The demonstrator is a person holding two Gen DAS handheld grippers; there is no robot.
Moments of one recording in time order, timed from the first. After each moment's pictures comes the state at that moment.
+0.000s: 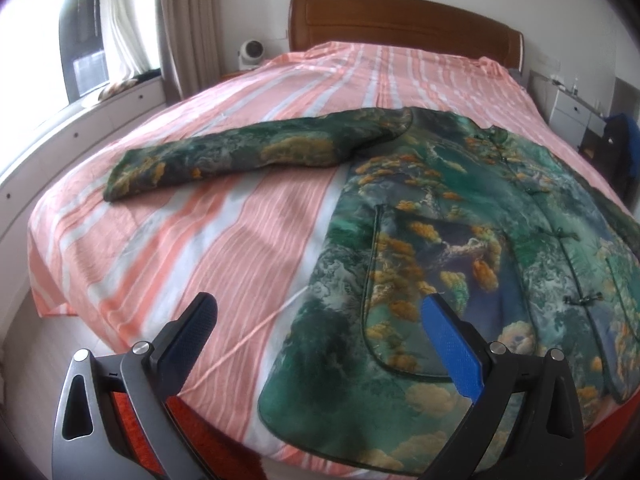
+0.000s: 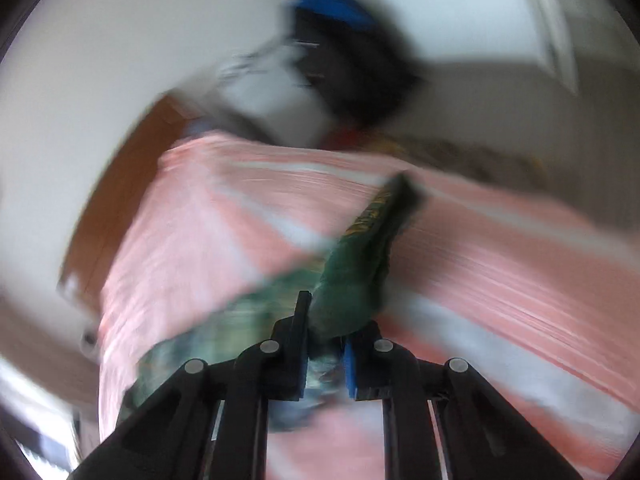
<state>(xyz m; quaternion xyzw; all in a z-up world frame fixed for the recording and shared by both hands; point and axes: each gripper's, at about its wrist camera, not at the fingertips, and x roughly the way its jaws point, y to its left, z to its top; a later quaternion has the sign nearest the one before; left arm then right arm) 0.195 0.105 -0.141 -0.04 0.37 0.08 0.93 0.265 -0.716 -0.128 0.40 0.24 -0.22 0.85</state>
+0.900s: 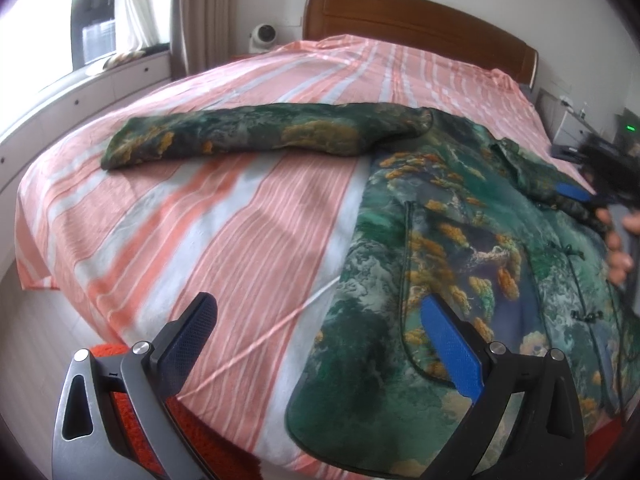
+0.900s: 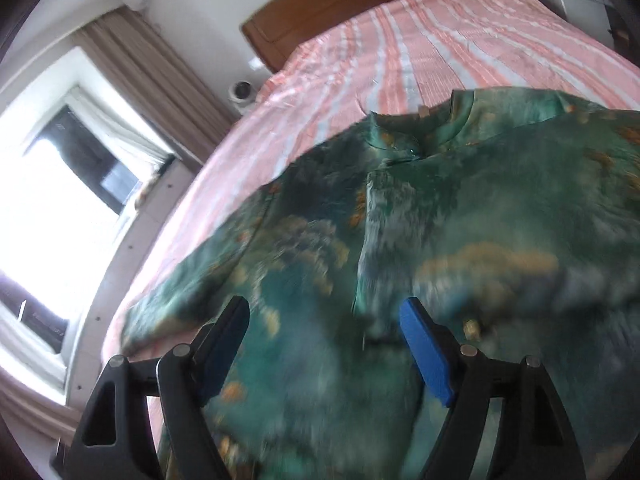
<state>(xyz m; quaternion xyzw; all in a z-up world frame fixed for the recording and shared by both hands) 0.201 0.133 -0.154 -0.08 0.37 0.08 0.92 0.441 -0.251 -0.145 0.22 0.39 0.18 0.87</state>
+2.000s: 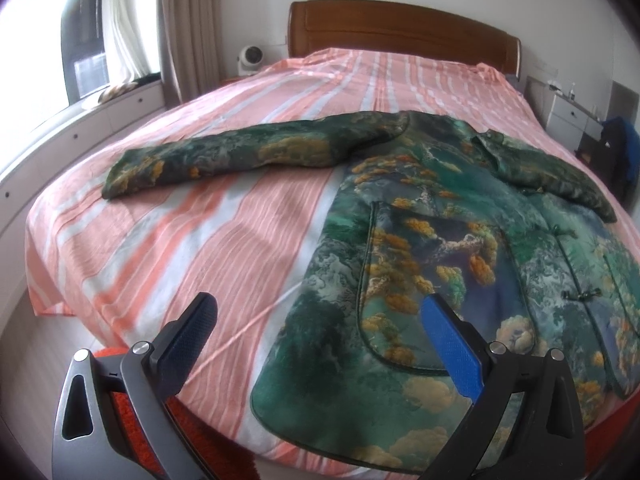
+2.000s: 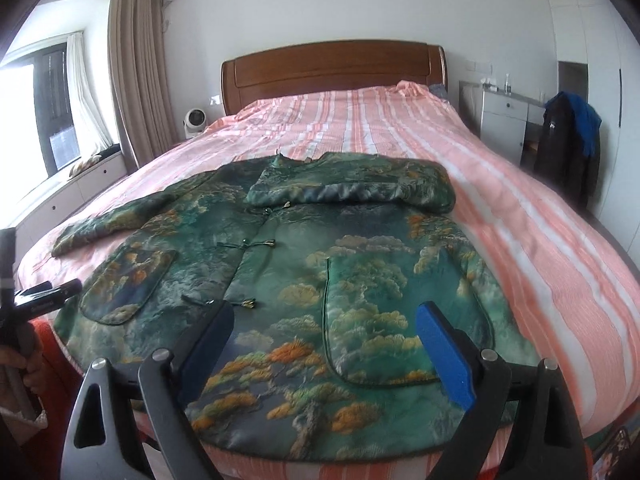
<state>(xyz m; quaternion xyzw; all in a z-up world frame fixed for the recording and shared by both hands) 0.186 0.100 -0.144 -0.04 0.35 0.08 0.93 0.159 -0.302 -0.139 0.04 0.28 0.00 0.96</state>
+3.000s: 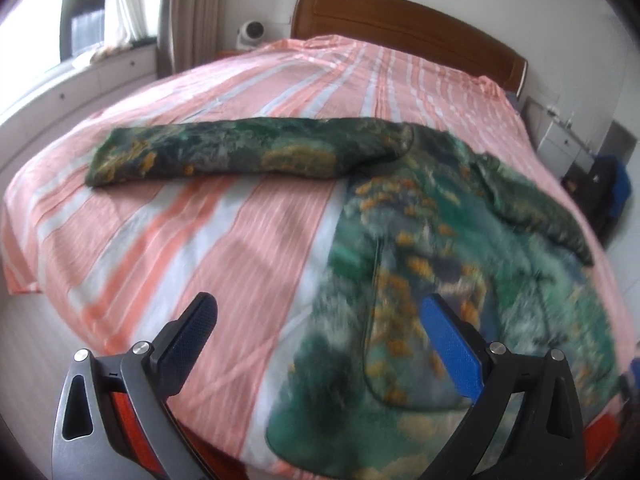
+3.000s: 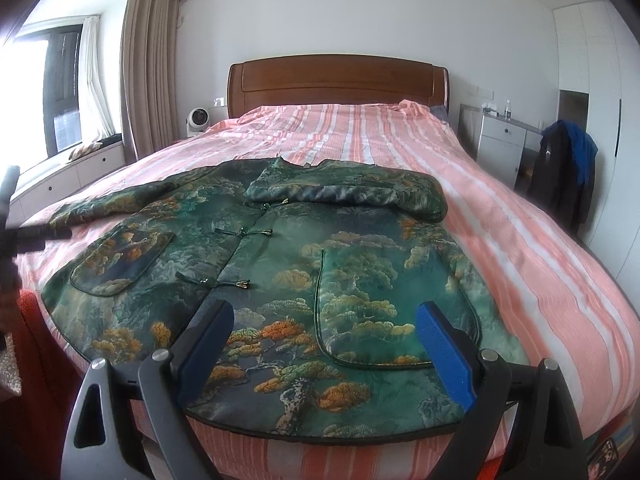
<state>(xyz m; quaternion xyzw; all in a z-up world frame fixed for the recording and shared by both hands) 0.222 0.145 -0.115 -0.12 0.38 0.04 0.92 0.143 -0.297 -0.153 0.00 0.26 0.00 0.97</state>
